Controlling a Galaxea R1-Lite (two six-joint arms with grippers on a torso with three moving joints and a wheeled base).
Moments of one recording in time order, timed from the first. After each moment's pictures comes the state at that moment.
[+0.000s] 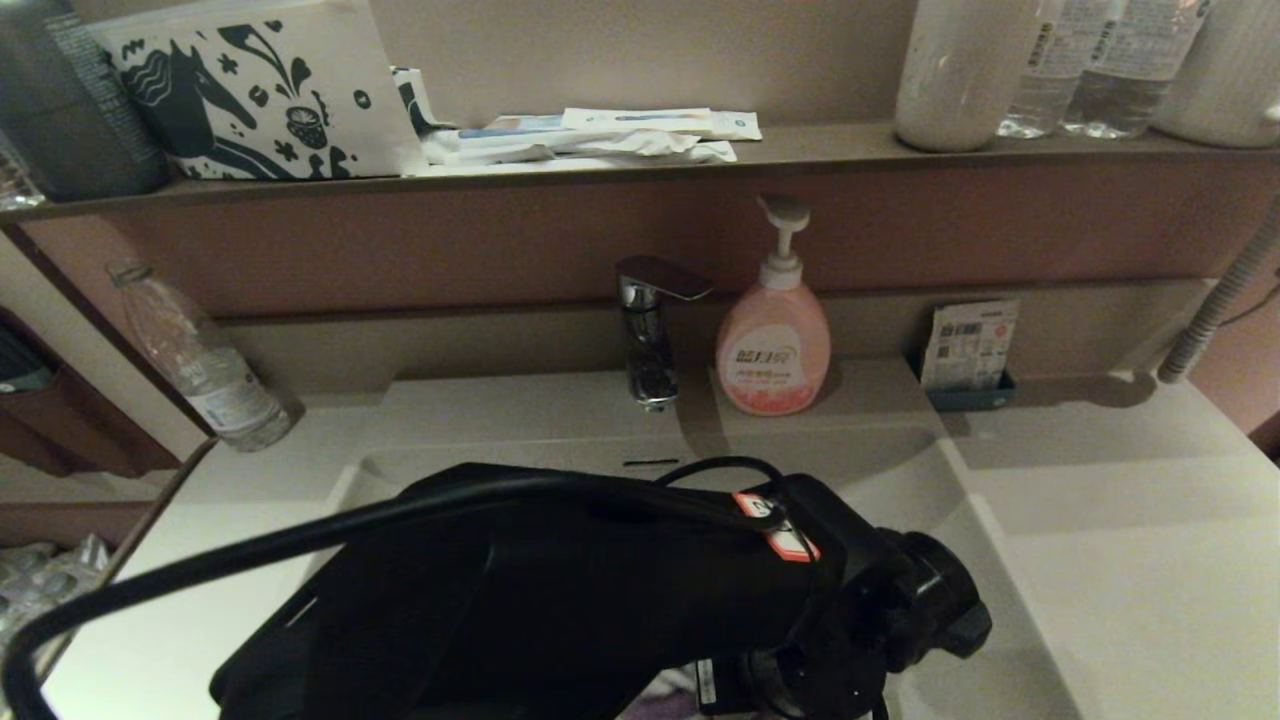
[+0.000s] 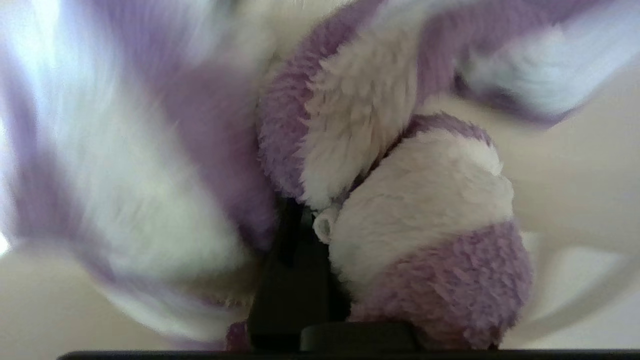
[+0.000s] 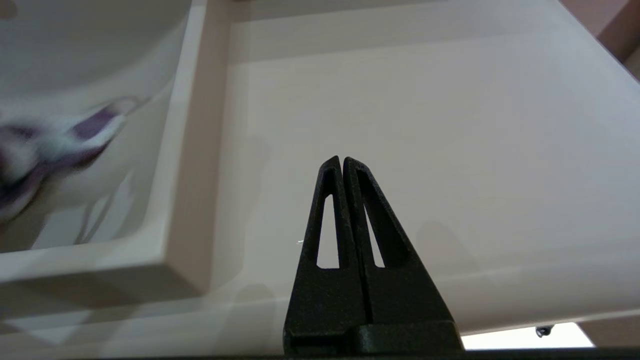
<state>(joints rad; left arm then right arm) -1.12 2.39 -1.91 0.98 0.46 -1.14 0.00 0.00 -0.02 0.05 -0.03 0.05</state>
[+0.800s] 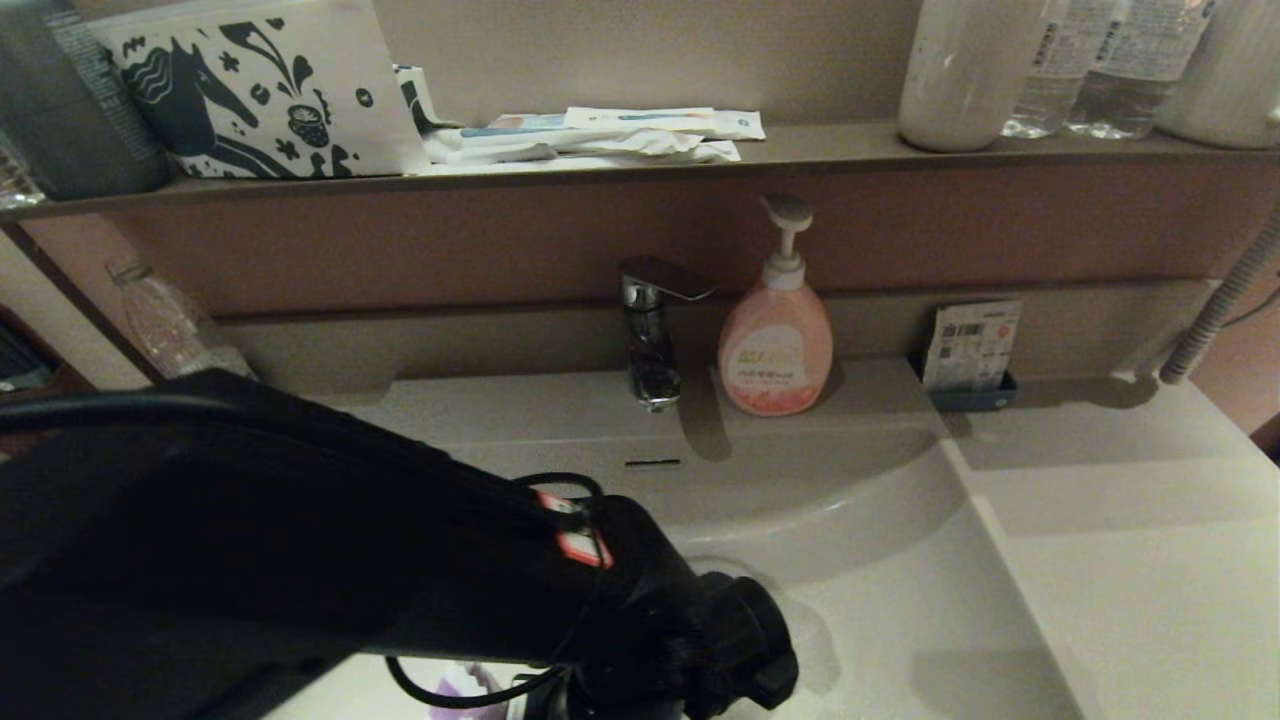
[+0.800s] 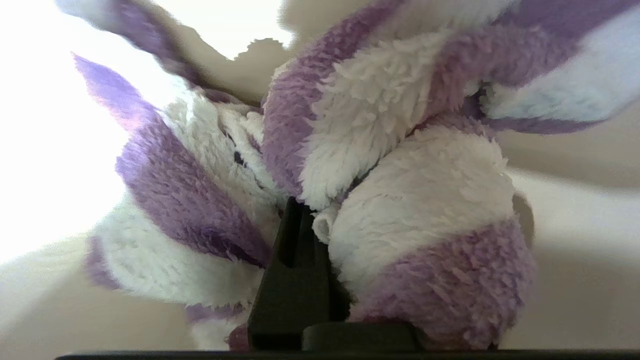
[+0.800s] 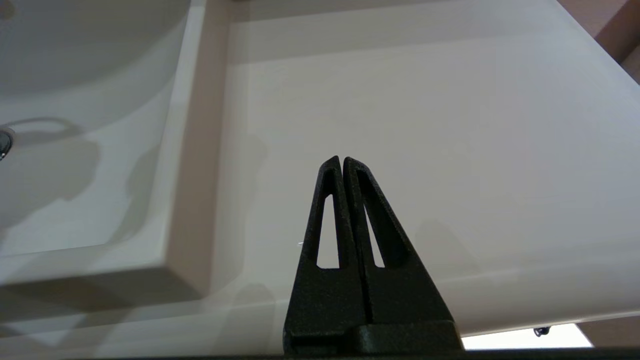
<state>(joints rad) -1.03 2.08 -1.27 0.88 0.44 -1.04 0.00 0.00 -0.02 0.05 -0.03 0.05</state>
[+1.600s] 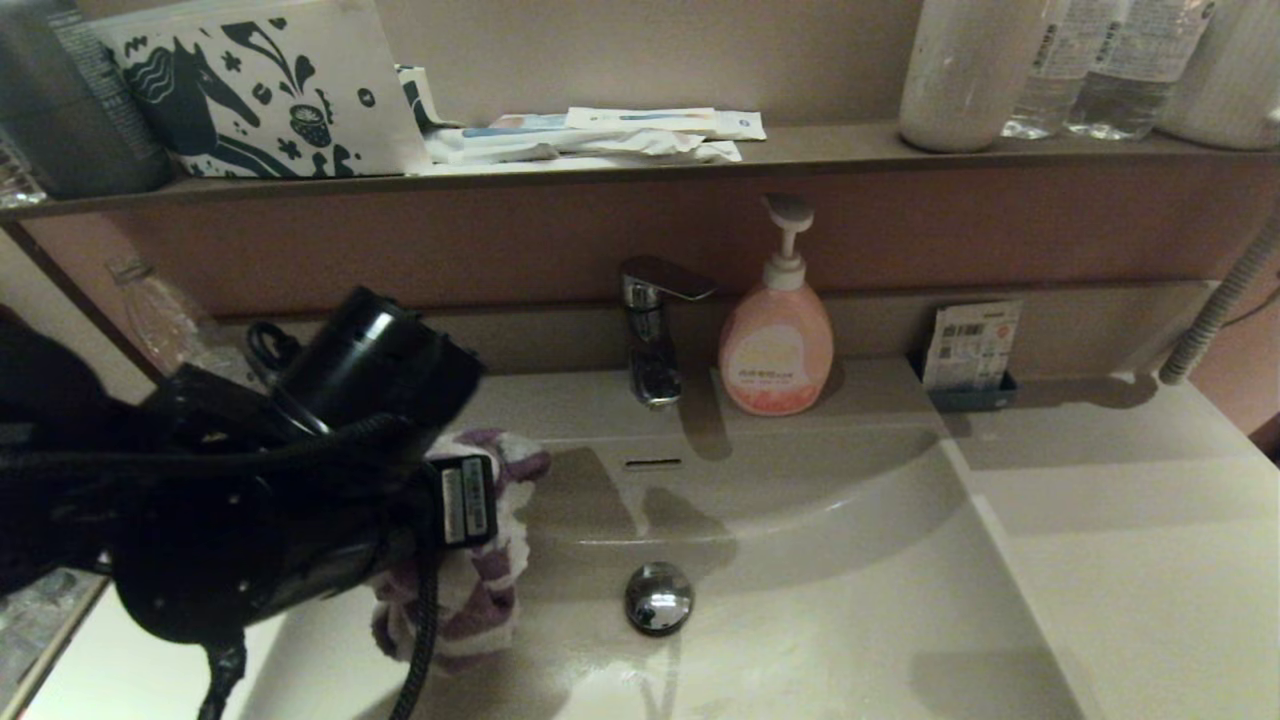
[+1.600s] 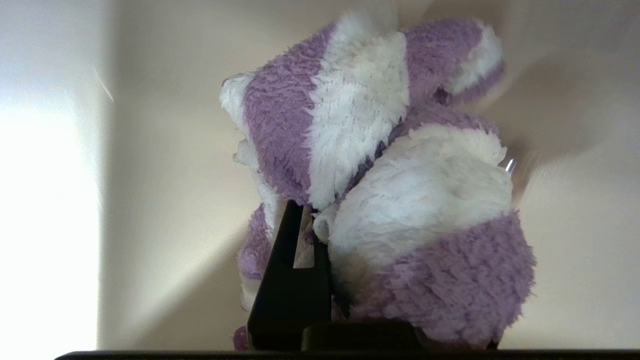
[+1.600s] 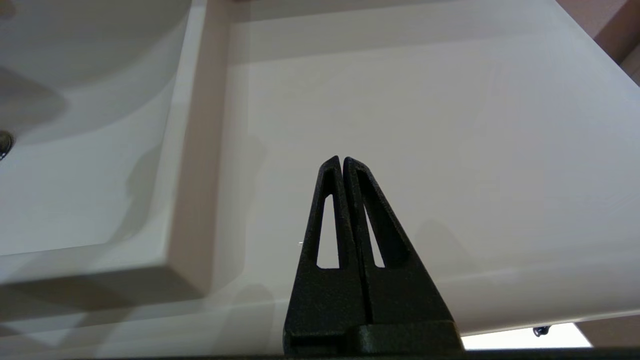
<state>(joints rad) -0.76 1.49 -1.08 0.45 0.67 -0.66 0.00 0.00 -0.02 0.05 -0.03 0.05</state>
